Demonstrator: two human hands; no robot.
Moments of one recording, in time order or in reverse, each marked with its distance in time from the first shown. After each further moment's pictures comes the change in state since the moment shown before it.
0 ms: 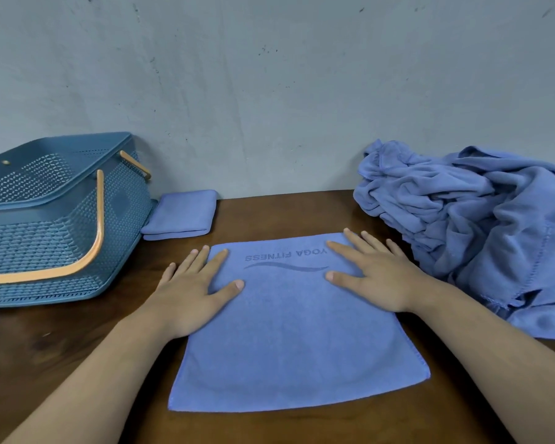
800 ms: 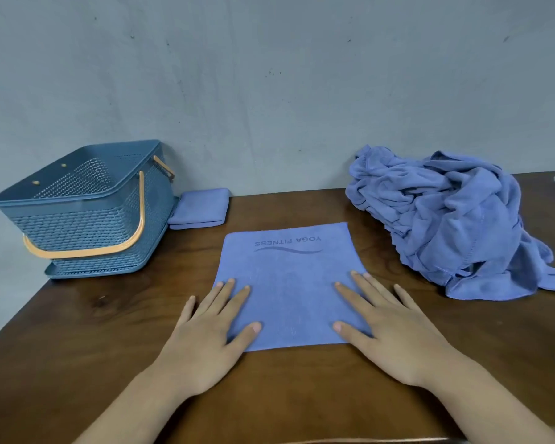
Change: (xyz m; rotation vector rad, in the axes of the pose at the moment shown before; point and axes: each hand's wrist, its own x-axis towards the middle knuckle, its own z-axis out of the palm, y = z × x) left_hand -0.145 0.033 0.032 0.026 0.062 0.123; right_hand -0.165 -0.045 0.029 -0.068 0.055 -0.037
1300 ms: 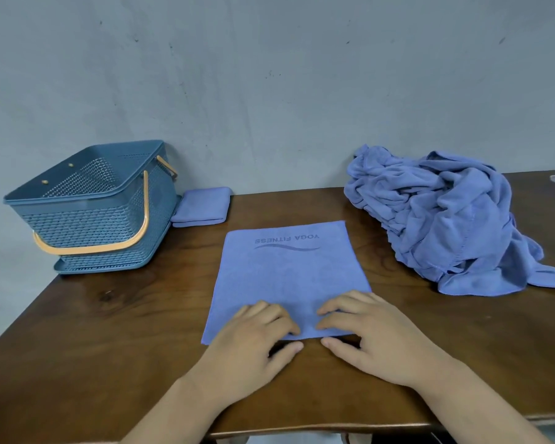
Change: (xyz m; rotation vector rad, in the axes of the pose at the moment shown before) left_hand -0.007 0.057 0.015 -0.033 0.282 0.473; right_hand -0.002 -0.005 0.010 0.103 0.276 -0.458
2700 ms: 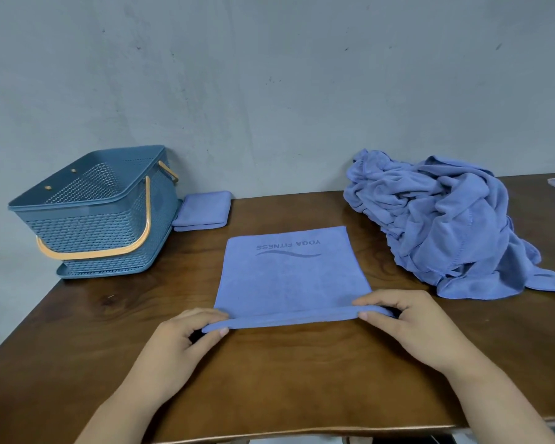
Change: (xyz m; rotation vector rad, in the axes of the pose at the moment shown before) left_hand -0.051 -0.052 -0.050 -0.489 0.097 -0.485; right_hand -0.018 0.017 -0.038 0.695 0.146 0.488
